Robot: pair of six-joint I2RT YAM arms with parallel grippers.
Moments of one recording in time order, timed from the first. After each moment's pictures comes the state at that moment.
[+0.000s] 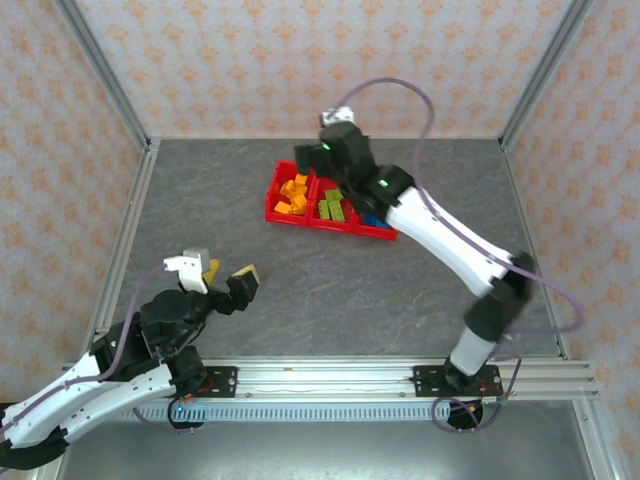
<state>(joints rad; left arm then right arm) -0.95 0.31 0.59 -0.59 -0.55 -0.57 0.77 1.61 1.67 -0.46 0.46 0.25</state>
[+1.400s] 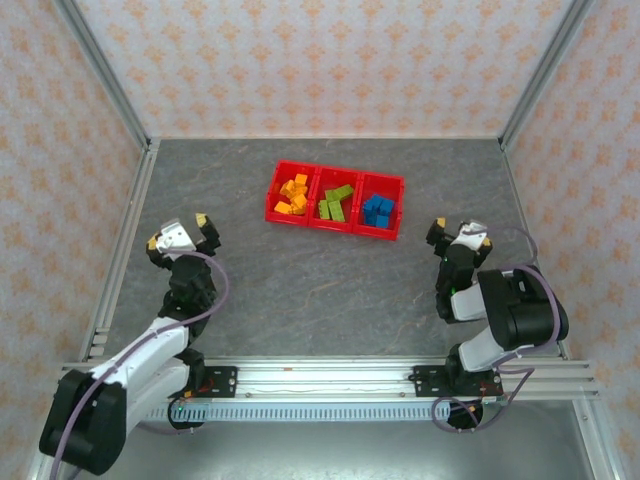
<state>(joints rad) -0.23 0.91 0.18 0.69 -0.78 -0.16 0.10 1.53 0.19 1.18 0.47 0.20</state>
